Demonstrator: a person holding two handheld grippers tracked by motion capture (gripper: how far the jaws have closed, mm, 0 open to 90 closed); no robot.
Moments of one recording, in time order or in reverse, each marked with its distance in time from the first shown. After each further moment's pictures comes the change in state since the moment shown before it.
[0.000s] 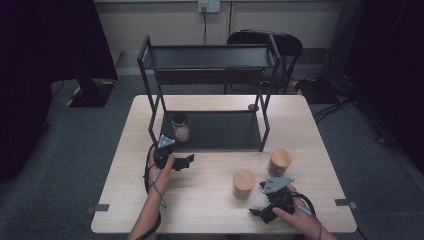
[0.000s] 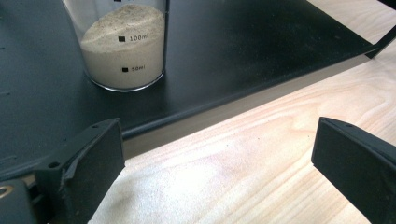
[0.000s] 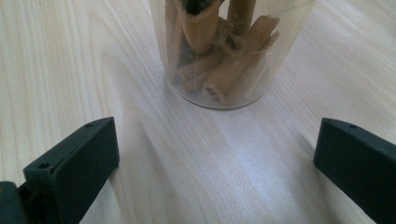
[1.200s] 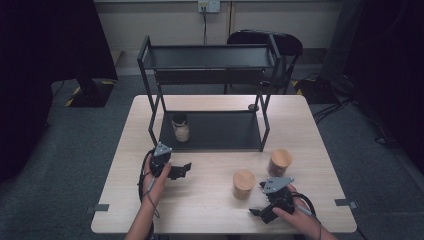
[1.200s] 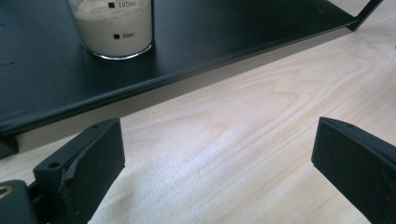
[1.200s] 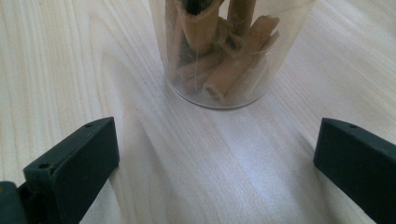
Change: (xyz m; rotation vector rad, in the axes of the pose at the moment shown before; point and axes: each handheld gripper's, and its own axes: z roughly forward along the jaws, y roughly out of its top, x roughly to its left) left arm -0.006 -0.016 -0.024 0.031 -0.018 0.038; right arm 0.000 0.000 0.000 0.000 0.000 0.000
